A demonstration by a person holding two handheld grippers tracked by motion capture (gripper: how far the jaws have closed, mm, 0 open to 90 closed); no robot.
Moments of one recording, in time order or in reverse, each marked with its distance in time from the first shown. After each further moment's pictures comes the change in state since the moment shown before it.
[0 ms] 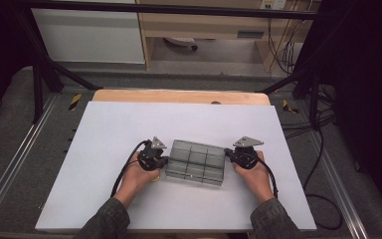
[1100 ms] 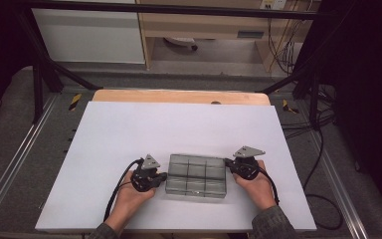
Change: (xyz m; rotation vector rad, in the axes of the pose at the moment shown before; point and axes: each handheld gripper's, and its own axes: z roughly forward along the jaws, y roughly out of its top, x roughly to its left) left arm -0.033 -0.045 -0.027 -0.075 -0.045 -0.045; right arm 0.023 -0.014 -0.021 0.016 0.051 -0.008
